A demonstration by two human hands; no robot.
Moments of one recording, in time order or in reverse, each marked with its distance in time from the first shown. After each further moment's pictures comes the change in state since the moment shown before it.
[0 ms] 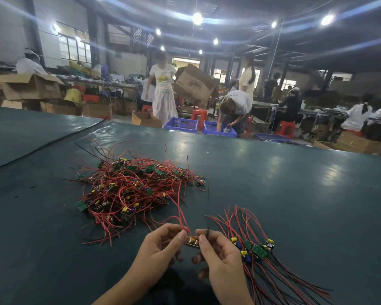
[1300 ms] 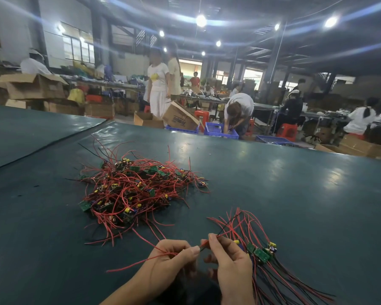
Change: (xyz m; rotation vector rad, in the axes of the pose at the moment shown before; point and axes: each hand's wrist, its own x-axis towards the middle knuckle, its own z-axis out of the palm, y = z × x) left_hand -0.005 0.015 0.005 -0.034 -0.260 -0.067; right_hand 0.012 0.009 0.003 0.191 0.290 0.115
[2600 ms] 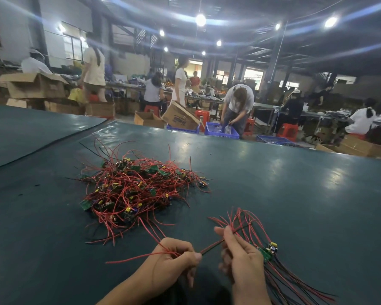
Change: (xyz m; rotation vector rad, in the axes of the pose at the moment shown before) left_hand -0.001 0.005 -0.003 0.062 -0.086 0.007; right_hand 0.013 -0.005 -0.014 0.055 -0.048 -0.013
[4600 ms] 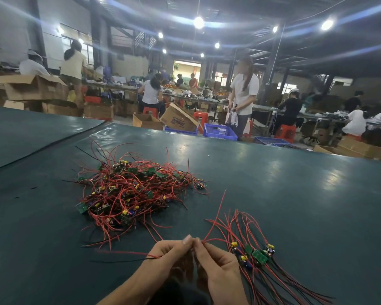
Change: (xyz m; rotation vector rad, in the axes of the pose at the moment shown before) left_hand 0.007 -0.015 0.003 -0.163 0.121 -0.095; right_hand -0.025 0.002 0.021 0.064 -0.314 0.021
